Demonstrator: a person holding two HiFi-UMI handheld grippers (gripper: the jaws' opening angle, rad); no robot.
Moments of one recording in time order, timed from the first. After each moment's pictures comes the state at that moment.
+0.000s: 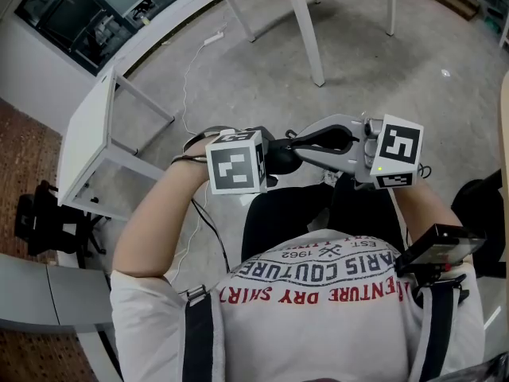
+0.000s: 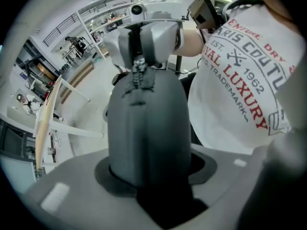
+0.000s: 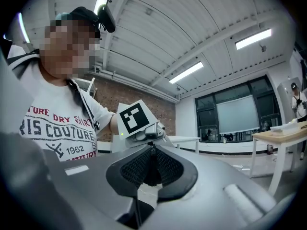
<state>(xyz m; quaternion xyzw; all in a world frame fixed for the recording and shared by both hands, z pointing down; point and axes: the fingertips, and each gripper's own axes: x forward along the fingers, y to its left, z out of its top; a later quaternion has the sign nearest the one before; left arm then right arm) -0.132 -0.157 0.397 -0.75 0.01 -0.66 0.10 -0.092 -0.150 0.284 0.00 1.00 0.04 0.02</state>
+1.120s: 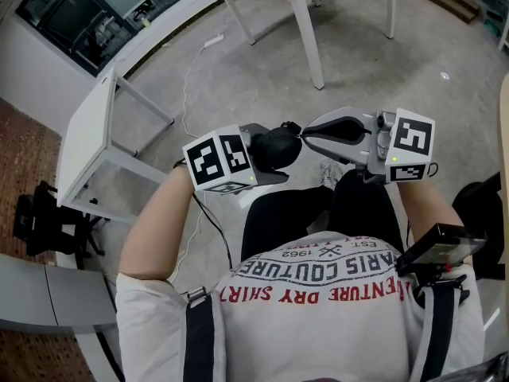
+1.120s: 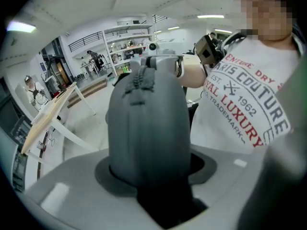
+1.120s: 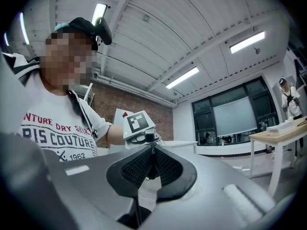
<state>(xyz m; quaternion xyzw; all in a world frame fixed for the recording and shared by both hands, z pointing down) -0.112 -0.164 0.373 -0.86 0.05 -0.51 0.05 -0.074 -0.163 0.267 -0.01 1.00 0.03 0.05</state>
